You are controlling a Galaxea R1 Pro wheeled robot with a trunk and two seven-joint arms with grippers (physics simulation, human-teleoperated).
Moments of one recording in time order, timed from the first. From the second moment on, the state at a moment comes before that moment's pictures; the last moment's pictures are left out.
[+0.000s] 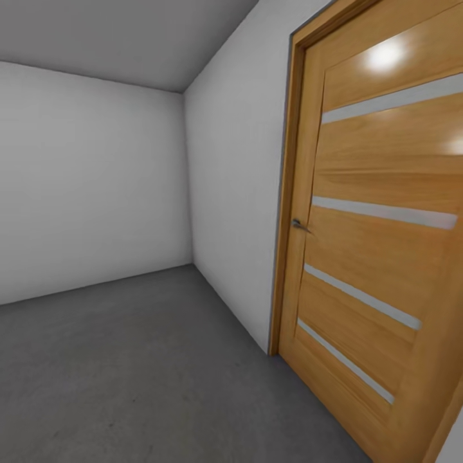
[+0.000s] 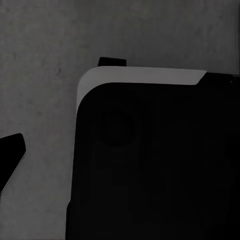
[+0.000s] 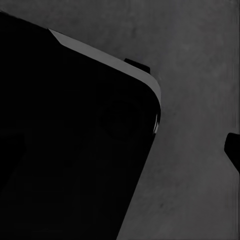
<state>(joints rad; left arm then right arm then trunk) 0.00 0.01 0.01 -0.06 0.09 -0.02 0.00 0.00 -0.01 0.49 0.02 -0.14 -0.14 0.00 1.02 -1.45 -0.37</state>
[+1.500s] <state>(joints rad) 0.00 0.01 0.01 -0.06 0.09 -0.02 0.00 0.00 -0.01 0.49 0.02 -0.14 -0.14 0.00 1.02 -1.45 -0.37</state>
